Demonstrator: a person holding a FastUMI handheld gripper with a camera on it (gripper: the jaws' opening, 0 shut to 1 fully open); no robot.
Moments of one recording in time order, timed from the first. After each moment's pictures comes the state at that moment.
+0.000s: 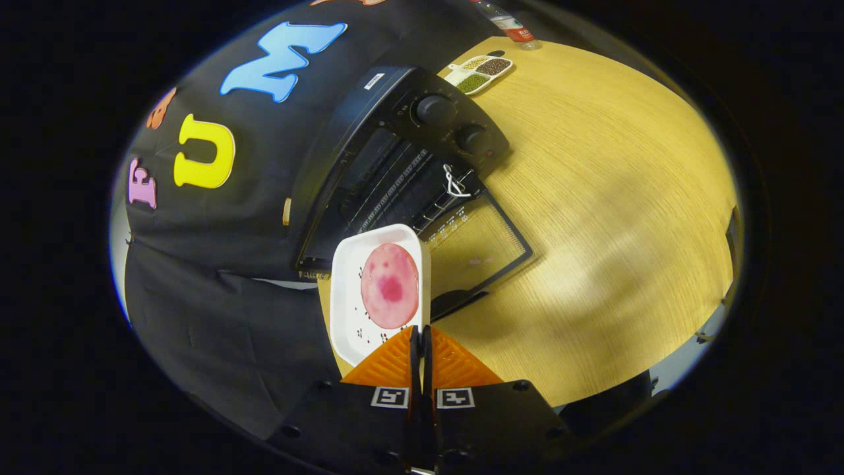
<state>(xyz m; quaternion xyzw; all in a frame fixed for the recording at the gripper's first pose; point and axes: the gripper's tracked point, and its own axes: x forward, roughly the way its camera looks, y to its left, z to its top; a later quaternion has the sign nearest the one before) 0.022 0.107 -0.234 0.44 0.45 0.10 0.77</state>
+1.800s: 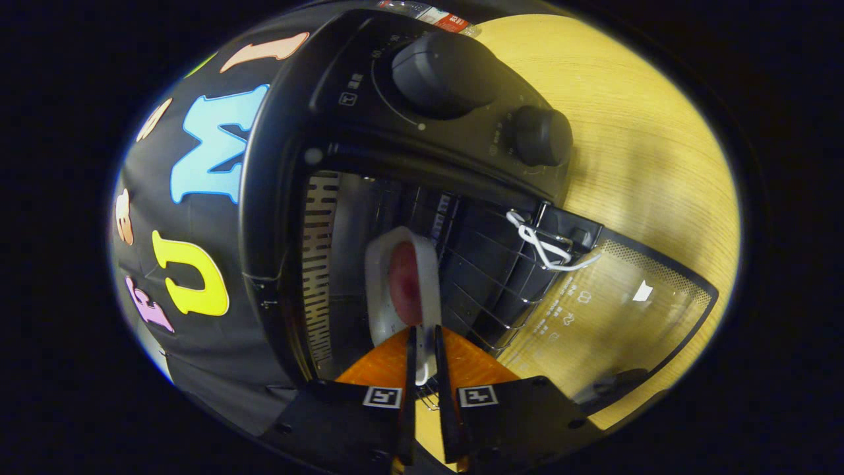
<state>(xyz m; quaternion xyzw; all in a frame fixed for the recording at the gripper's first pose) 0.197 0.151 -0.241 0.62 0.30 0.01 0.72</state>
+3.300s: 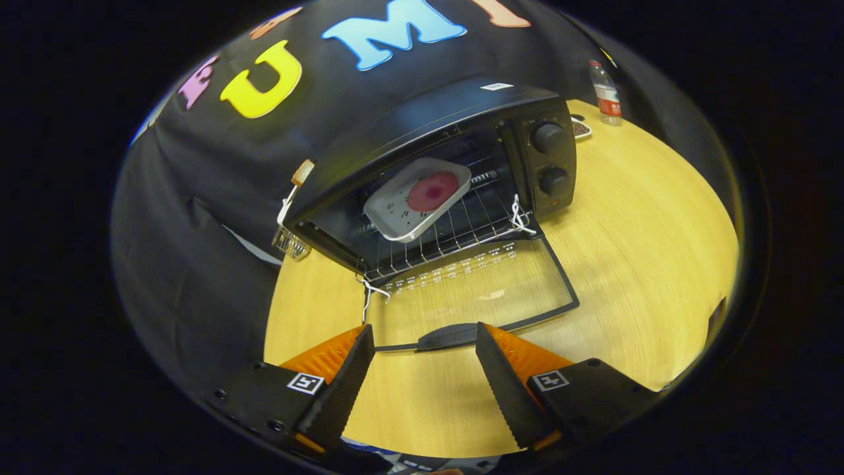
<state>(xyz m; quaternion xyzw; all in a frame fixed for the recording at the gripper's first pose) 0.035 0.140 -0.252 0.21 0.38 0.12 0.89</state>
